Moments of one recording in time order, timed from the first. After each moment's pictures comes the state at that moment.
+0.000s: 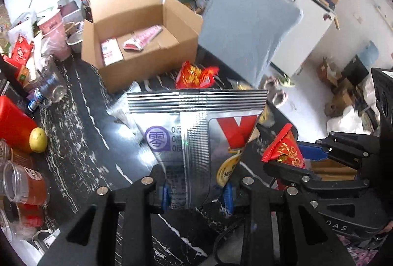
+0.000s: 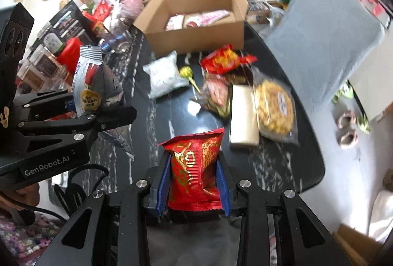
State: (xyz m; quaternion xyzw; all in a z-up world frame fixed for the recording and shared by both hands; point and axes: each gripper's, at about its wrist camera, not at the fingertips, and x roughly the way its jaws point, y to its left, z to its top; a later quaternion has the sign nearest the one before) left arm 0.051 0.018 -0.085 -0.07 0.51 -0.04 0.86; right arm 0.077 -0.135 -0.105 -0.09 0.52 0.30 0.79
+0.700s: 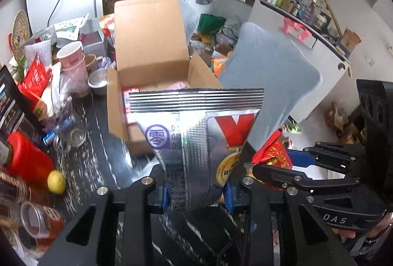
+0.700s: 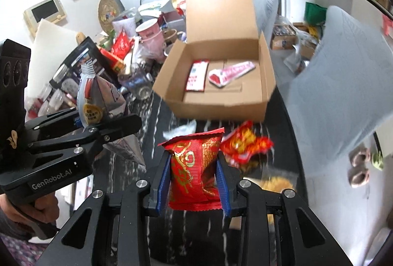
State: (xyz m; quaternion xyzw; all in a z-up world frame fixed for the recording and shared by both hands) left arm 0.138 0.071 -0.017 -0.11 0.43 0.01 0.89; right arm 0.191 -0.083 -0.036 -0.07 0.49 0.38 0.78
